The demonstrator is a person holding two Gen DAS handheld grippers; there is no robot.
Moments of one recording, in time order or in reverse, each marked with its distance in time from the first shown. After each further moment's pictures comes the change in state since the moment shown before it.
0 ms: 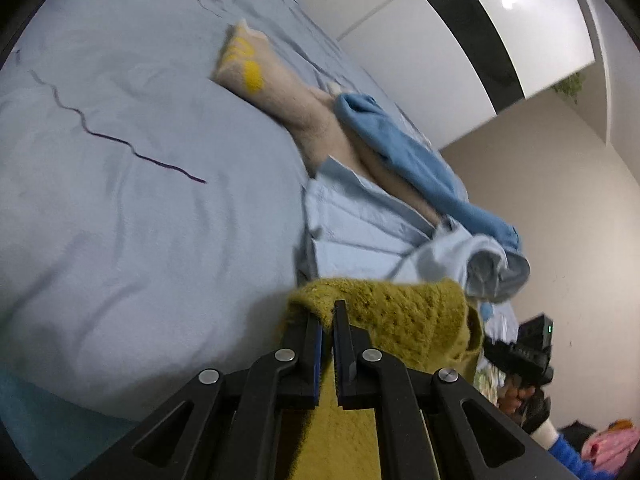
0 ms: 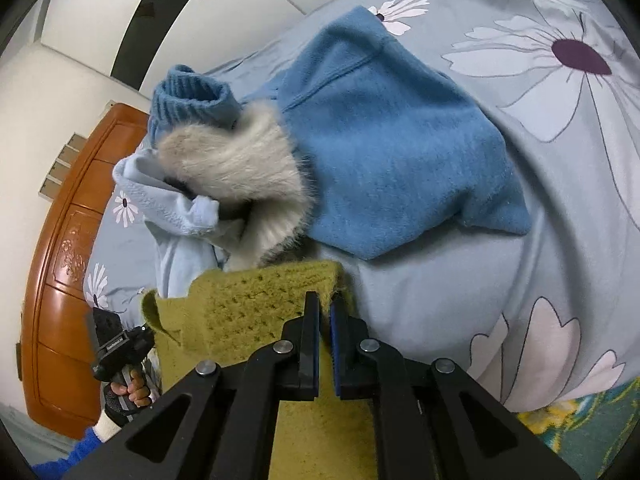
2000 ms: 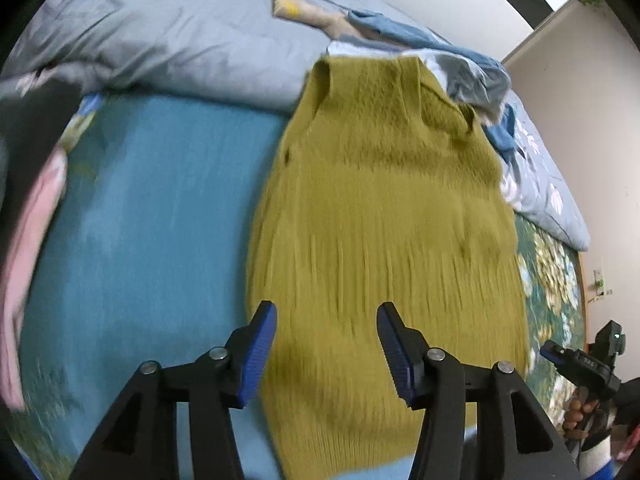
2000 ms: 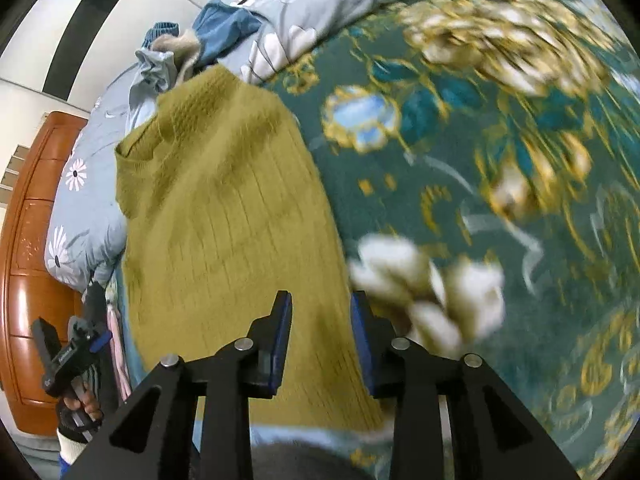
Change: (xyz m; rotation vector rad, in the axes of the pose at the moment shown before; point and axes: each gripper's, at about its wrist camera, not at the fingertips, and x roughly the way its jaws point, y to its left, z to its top) left arm -0.123 -0.099 -0.214 0.052 0.140 0.365; right arm -0.192 -0.040 -0.272 0.235 0.041 -0.270
